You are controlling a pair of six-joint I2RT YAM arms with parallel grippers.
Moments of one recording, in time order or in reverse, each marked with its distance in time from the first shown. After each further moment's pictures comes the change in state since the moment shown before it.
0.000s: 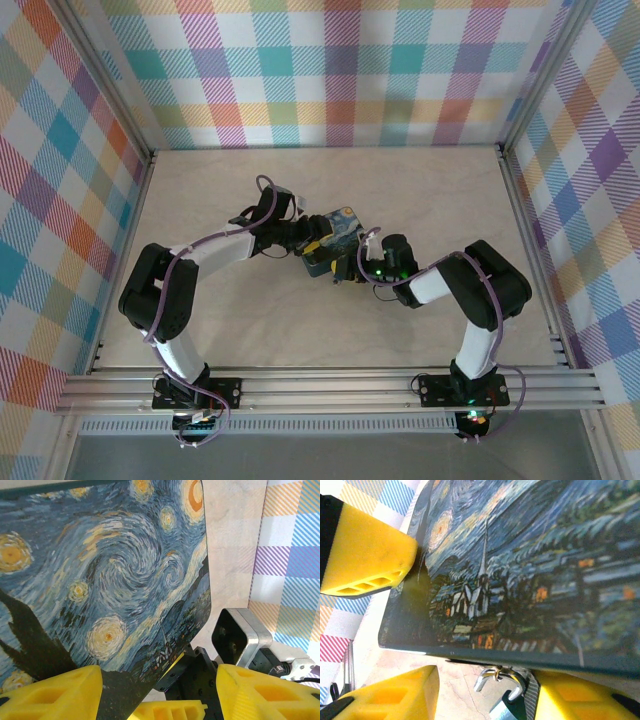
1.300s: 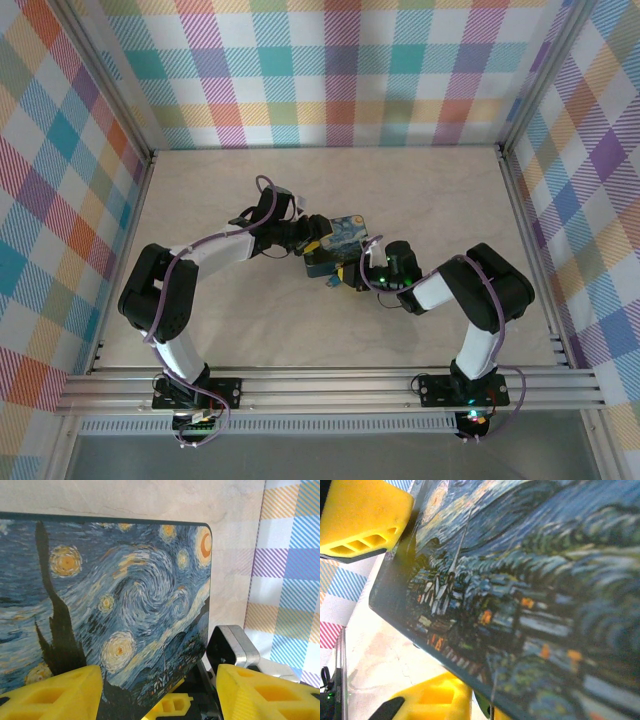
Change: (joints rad) left arm -0.001 -0.003 -0.008 0.016 -0.007 -0.005; right arm 0.000 -0.021 -0.069 0.024 -0.006 -0.052
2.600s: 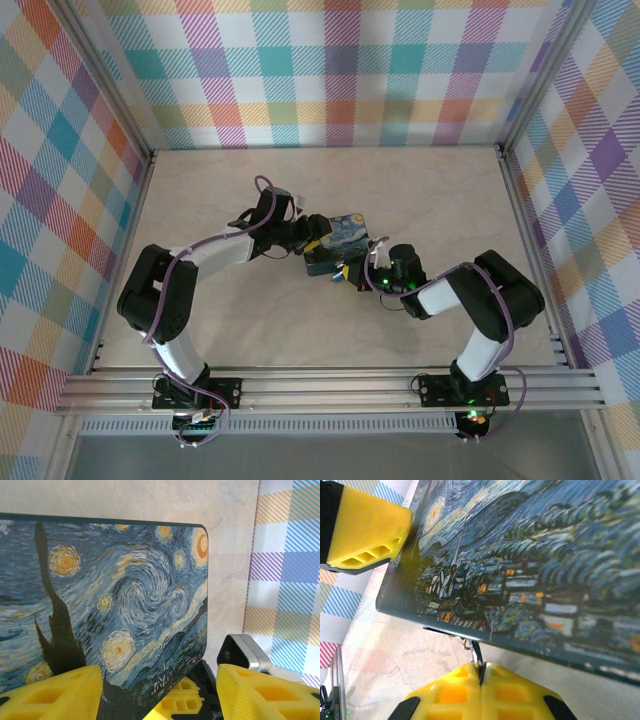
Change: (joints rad) left arm 0.000 -0.008 -0.026 0.048 -0.013 0.001; right arm -0.001 -0.074 -0.051 0.005 0.084 0.055
